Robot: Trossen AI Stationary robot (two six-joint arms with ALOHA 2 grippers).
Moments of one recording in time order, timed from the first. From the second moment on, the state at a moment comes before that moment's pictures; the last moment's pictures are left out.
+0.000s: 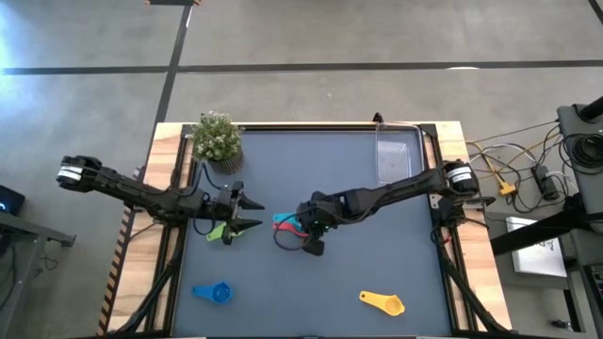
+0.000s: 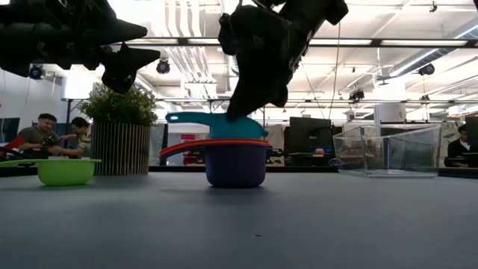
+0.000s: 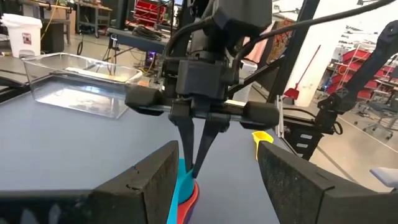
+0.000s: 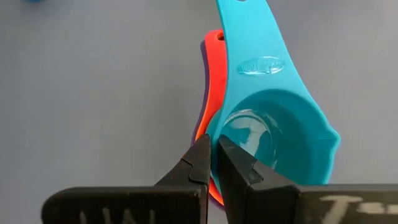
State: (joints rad) left arm -0.18 0.93 0.16 0.75 -0.10 -0.25; right arm 0.13 1.87 1.36 -0.40 0.03 0.32
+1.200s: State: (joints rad) left arm -0.18 0.93 0.16 0.74 -0.10 -0.29; right arm 0.25 1.82 1.27 -0.03 0.06 0.18
